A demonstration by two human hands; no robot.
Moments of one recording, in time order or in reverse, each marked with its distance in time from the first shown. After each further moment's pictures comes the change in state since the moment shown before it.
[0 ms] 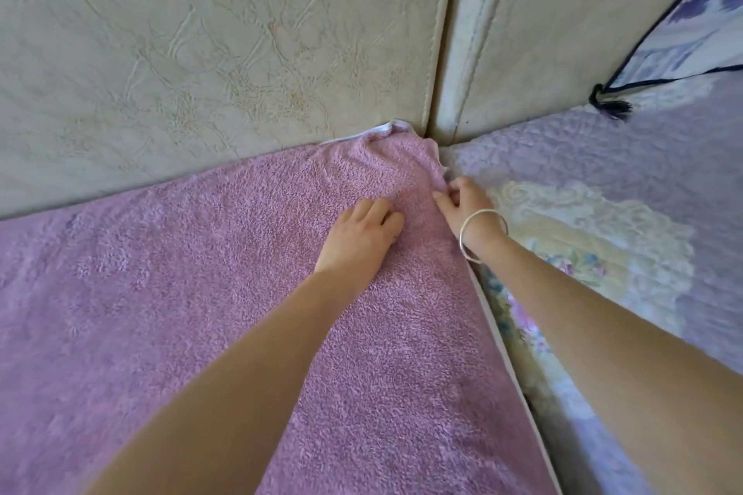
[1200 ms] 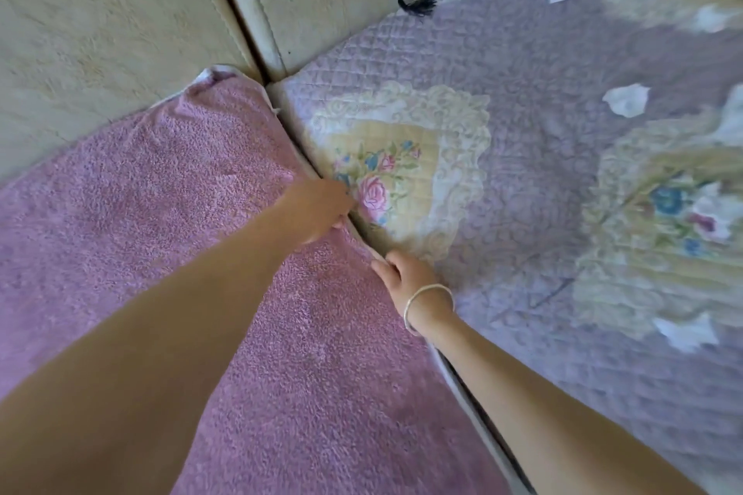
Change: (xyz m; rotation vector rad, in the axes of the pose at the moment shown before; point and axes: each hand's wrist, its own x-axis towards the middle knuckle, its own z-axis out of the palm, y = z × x) left_hand 0.014 0.145 0.000 0.406 -0.470 0.312; right_hand -0.184 0.140 -0.038 -0.022 -0.206 0.110
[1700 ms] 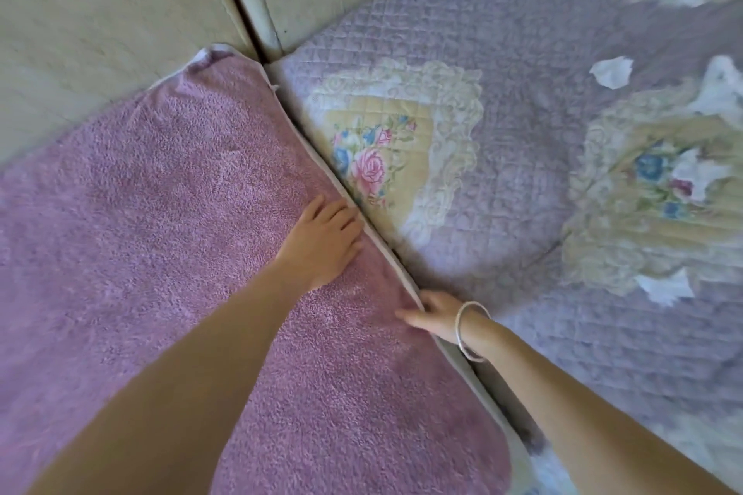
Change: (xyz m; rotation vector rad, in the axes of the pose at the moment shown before) left_hand -0.043 0.039 0.070 -0.093 0.158 0.024; right_hand -0.050 0.056 0.013 0.128 -0.449 0.185
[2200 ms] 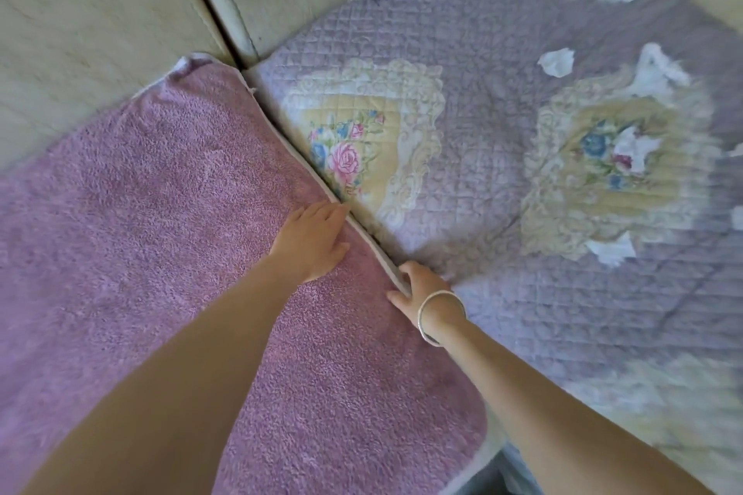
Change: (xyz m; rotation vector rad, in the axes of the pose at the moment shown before) left_hand -0.017 0.025 -0.023 -0.215 -0.088 -0.110; right_hand -0.029 -0.010 0.016 -0.121 0.375 0.046
